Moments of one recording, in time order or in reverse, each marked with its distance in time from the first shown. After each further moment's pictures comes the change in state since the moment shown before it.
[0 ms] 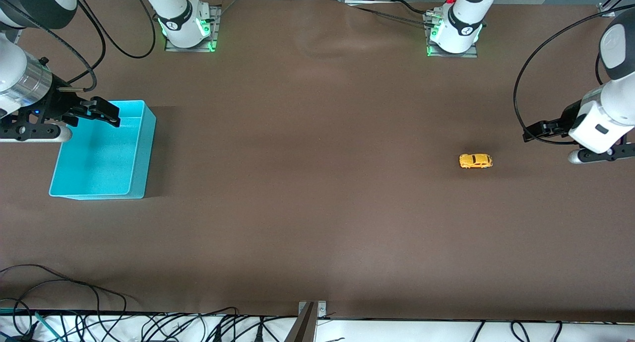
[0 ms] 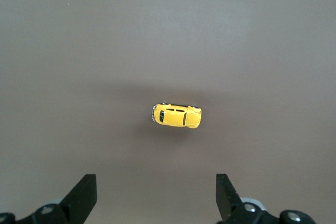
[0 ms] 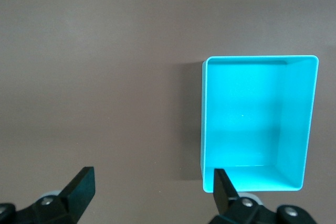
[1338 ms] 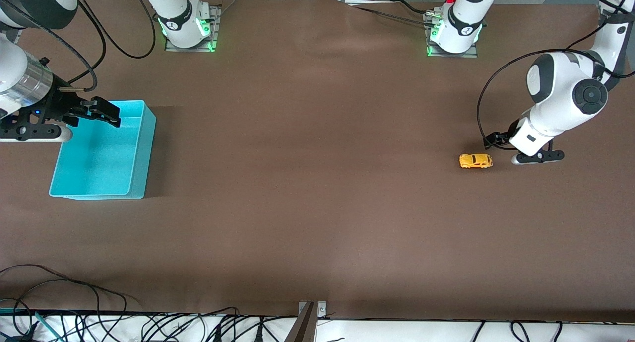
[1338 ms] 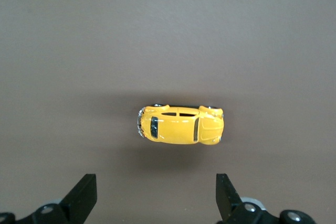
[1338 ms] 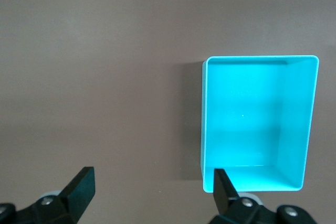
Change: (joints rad) left arm 0.023 0.030 -0.001 -0.477 0.000 0.546 0.144; right arm 0.000 0.001 0.000 0.000 0.000 0.000 0.000
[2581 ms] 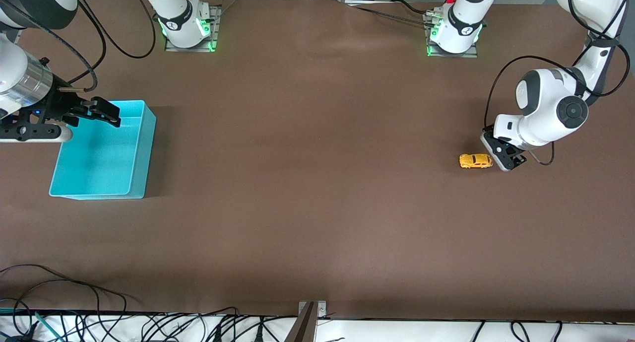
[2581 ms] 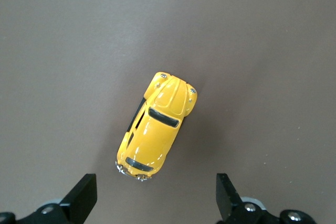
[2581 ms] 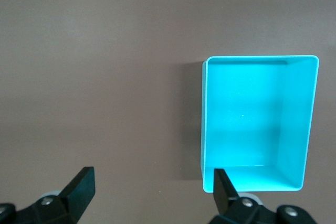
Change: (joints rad) left arm 0.017 0.128 -0.007 -0.004 0.001 0.136 1.117; right arm 0.000 0.000 0.000 0.000 0.000 0.000 0.000
